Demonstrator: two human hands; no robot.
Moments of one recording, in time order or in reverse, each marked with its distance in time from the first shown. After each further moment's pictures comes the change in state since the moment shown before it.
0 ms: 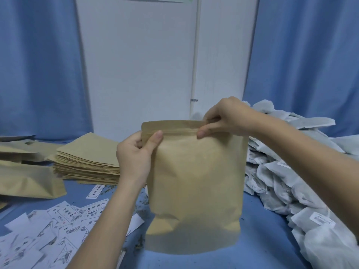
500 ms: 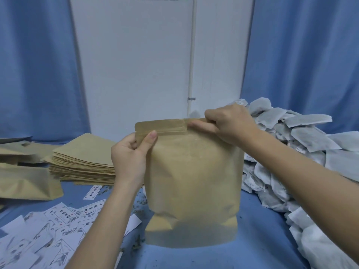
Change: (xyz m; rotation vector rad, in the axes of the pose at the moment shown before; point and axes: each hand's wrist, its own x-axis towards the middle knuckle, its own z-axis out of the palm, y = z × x) left_hand -0.002 -0.003 0.002 -0.116 0.036 -0.003; right_hand -0.013 0.007 0.029 -0.286 0.445 -0.039
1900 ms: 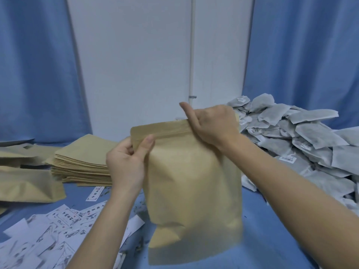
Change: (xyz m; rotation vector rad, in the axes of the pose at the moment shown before) left_hand -0.001 -0.004 -0.011 0.048 0.039 0.052; right_hand 0.015 -0.031 0.027 -0.055 0.243 0.186
